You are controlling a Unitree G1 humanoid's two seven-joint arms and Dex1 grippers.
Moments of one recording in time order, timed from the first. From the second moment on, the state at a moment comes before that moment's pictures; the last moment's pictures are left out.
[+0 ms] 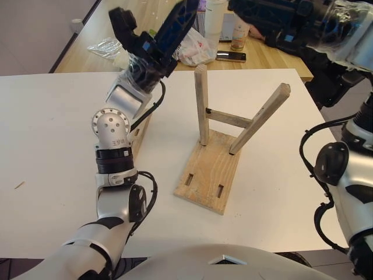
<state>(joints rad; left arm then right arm) -0.73 0.09 0.27 0.05 -1.11 0.63 -0.64 -1.06 -0.47 -0.30 -0.04 0.94 1.35 0.62</state>
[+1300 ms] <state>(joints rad) -0.65 0.21 0.36 0.05 -1.22 0.66 -0.74 -0.76 -0.48 -0.38 -0.15 1.21 1.33 0.47</state>
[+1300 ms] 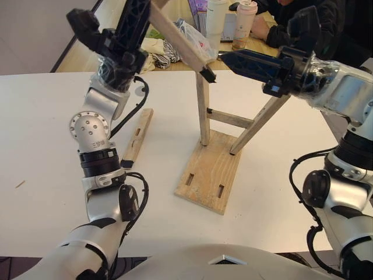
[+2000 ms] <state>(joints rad) -0.20 0.34 0.01 0.07 -0.71 0.36 -1.28 -0.75 -0.57 -0.38 0.03 1.05 1.11 0.61</state>
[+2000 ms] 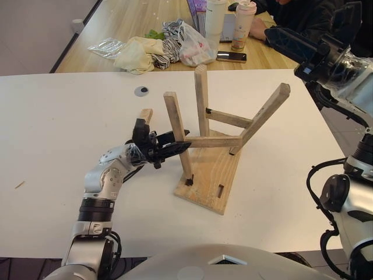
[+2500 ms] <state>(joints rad) -0.28 0.53 -0.12 0.12 -0.64 0.18 -1.49 -0.75 -0.57 -0.38 0.03 1.05 1.11 0.60</state>
